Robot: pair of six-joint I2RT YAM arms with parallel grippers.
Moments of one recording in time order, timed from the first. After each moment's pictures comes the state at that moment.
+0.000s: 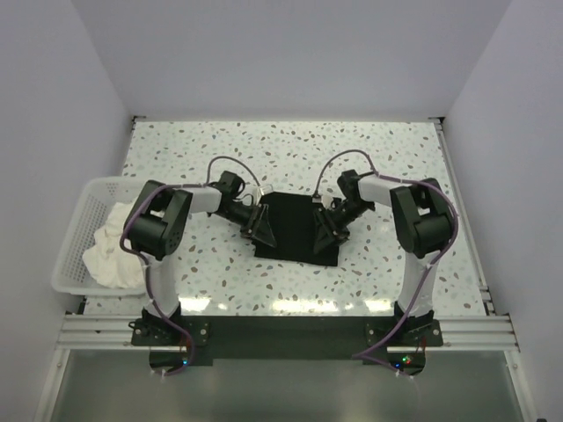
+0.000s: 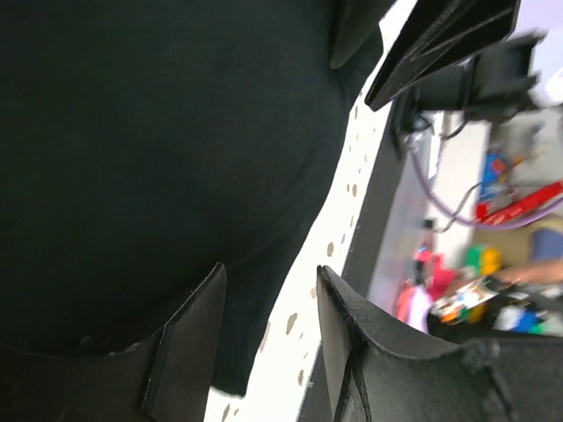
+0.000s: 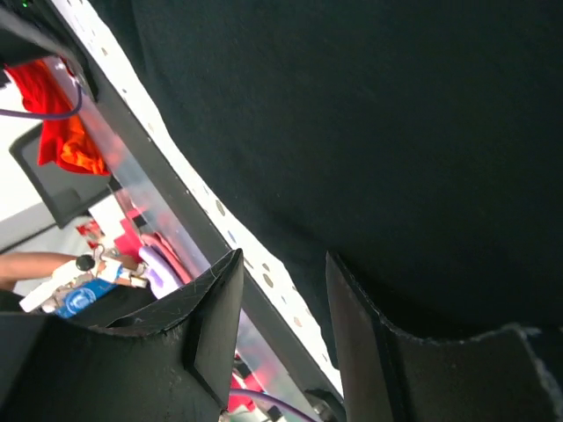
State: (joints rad) left arm -0.36 1.99 1.07 -0.38 1.07 0.00; right arm 0.32 2.01 1.21 -0.88 -0.82 -0.13
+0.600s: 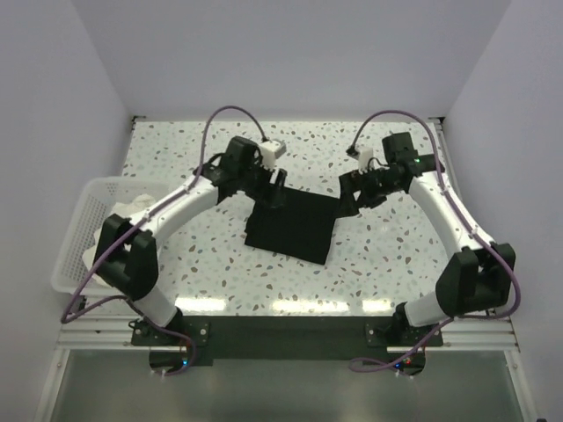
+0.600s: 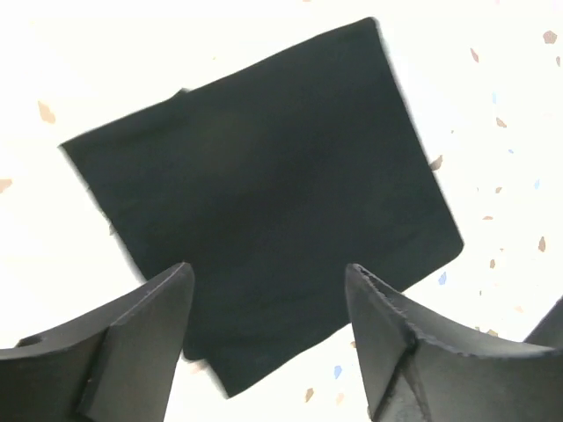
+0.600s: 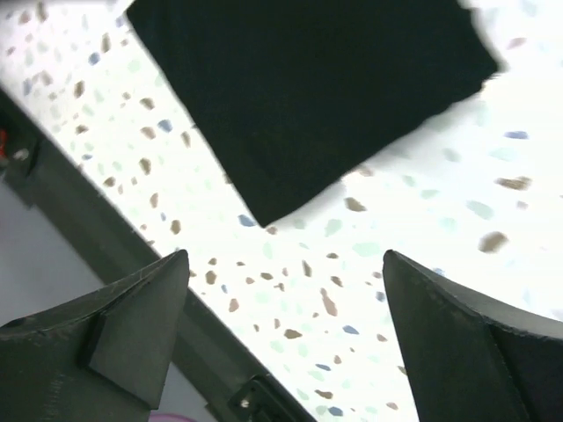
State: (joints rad) left arm -0.49 1.65 1.28 -0.43 0.34 -0.07; right arm 0.19 1.50 1.30 -0.97 -0.61 -0.20
